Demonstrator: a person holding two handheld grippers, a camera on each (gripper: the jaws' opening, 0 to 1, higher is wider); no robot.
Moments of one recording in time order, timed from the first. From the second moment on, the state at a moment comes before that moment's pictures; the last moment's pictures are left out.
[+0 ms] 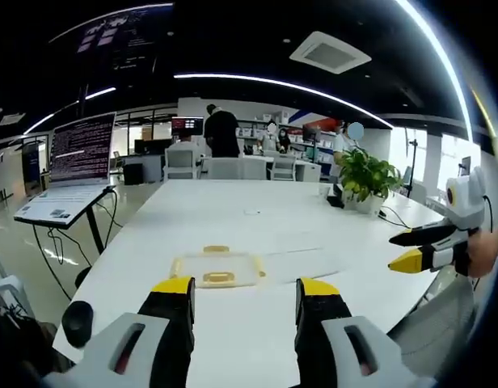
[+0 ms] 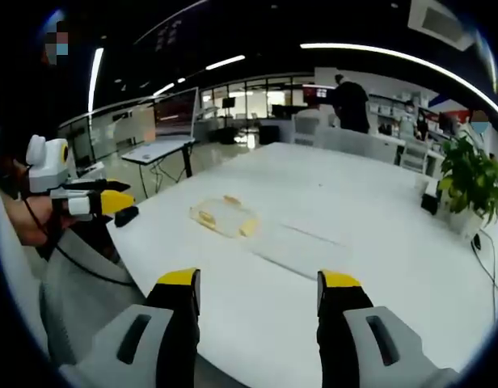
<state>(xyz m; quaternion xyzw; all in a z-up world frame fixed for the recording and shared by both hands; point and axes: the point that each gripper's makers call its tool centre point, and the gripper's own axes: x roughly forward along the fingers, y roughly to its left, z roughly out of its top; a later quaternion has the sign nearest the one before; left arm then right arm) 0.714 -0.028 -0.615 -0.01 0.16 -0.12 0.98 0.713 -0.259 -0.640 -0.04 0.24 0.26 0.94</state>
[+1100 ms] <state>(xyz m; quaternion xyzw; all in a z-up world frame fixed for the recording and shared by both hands) 0.713 -0.027 -0.614 0.00 0.16 -0.11 0.98 0.714 -0.256 -0.637 -0.04 0.23 0.26 0.94</state>
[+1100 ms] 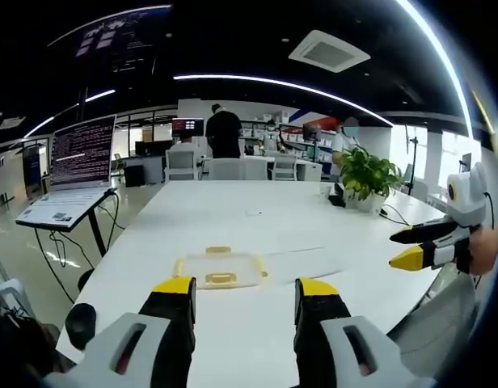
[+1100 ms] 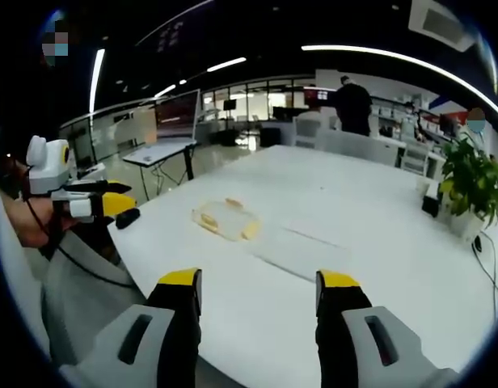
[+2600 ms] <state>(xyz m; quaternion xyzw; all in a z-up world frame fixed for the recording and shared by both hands) 0.730 -0.016 -0.610 0.02 0.15 -0.12 0.98 0.739 -0.246 -0.632 -0.07 0.23 0.28 0.93</state>
